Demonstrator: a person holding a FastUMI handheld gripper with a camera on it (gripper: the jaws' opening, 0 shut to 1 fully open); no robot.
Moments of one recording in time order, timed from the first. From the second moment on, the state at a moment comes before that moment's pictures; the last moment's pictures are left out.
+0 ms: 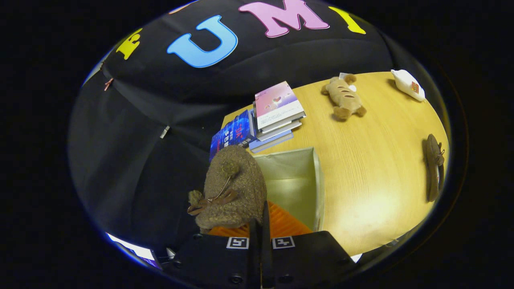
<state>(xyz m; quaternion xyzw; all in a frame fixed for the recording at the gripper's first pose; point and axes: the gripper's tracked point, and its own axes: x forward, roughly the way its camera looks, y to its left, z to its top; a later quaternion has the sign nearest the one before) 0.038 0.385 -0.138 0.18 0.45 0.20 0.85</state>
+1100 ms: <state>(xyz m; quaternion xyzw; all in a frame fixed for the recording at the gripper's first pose) 0.006 0.410 -0.150 0.14 0.45 0.27 0.84</state>
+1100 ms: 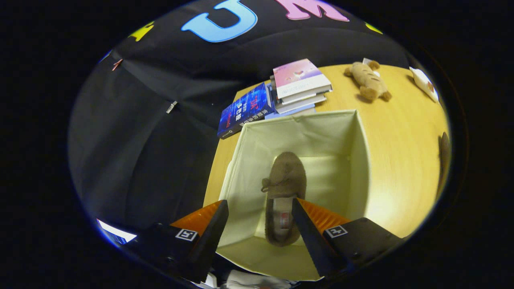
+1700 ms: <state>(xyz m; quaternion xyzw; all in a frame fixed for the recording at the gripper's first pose) 0.048 0.188 -0.115 0.01 0.30 0.22 0.93</state>
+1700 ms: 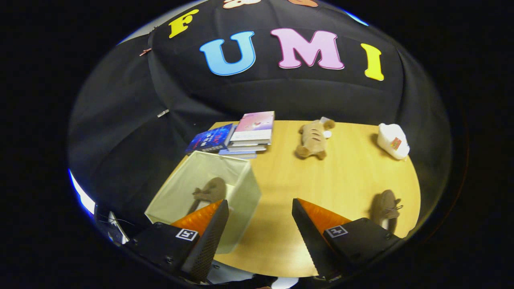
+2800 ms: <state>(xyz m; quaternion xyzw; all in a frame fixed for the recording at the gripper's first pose) 0.096 -0.155 -0.282 -0.05 0.39 0.10 0.91</state>
